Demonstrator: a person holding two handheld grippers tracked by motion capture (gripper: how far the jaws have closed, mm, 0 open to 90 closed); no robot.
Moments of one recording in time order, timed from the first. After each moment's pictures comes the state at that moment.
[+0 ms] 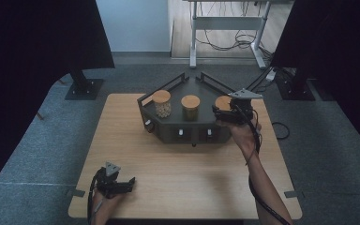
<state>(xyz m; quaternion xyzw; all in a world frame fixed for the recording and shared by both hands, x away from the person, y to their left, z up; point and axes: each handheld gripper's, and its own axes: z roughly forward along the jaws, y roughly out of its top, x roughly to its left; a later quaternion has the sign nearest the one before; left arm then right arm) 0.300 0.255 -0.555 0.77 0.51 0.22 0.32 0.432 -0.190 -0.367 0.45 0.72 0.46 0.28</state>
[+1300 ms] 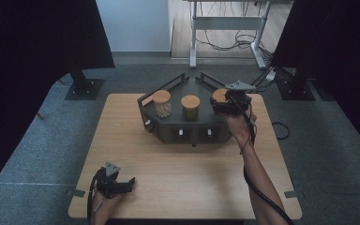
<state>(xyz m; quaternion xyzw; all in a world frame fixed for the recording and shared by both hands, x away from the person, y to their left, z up) 0.299 0.256 -0.554 0.77 0.50 0.22 0.32 0.468 -0.184 -0.369 0.45 0.72 0.44 0.30</state>
